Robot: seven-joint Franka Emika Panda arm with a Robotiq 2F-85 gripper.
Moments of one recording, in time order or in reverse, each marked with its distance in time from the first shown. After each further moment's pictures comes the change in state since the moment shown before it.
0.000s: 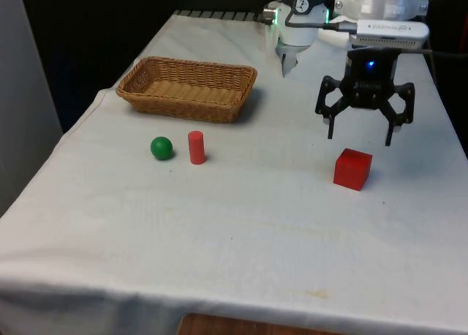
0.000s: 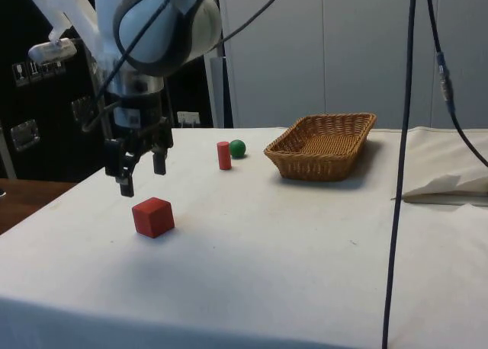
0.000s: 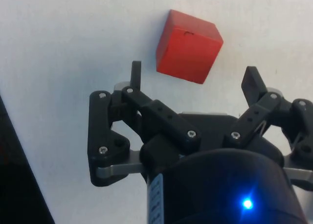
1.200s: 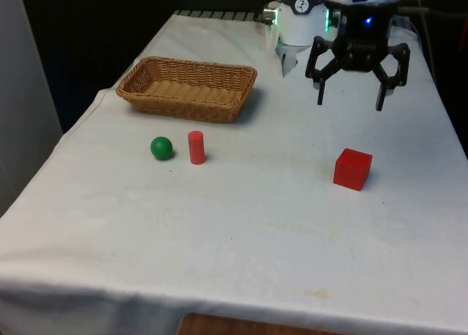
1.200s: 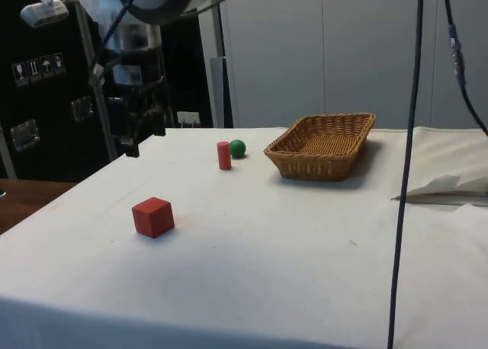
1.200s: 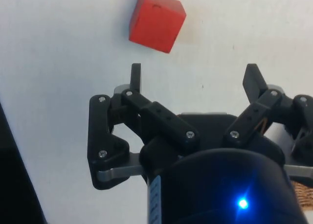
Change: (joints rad) arm 0.005 -0.119 -0.040 0.007 -0.131 -0.144 -0.047
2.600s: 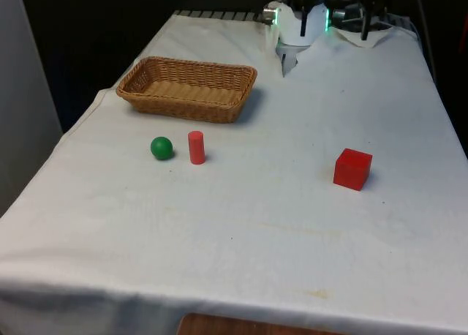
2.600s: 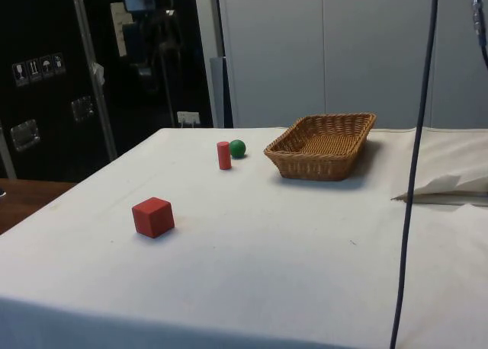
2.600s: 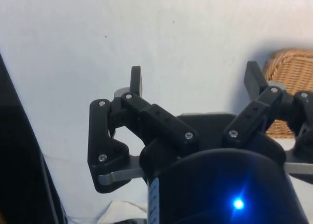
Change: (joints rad) arm 0.001 -0.180 -0.056 0.043 -0.080 -0.301 -0.053
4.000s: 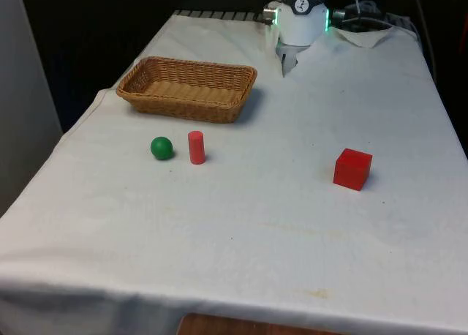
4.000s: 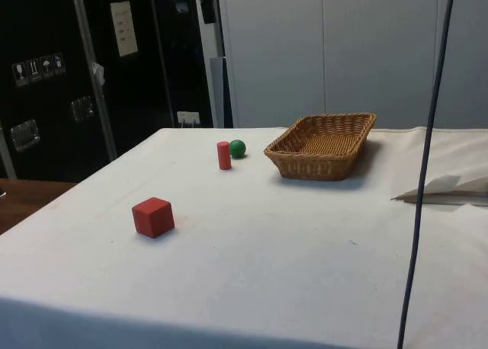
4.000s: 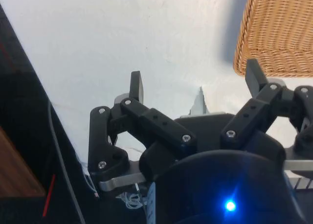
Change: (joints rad) arm 0.002 -0.195 -0.103 -0.009 -0.014 -0.238 -0.080
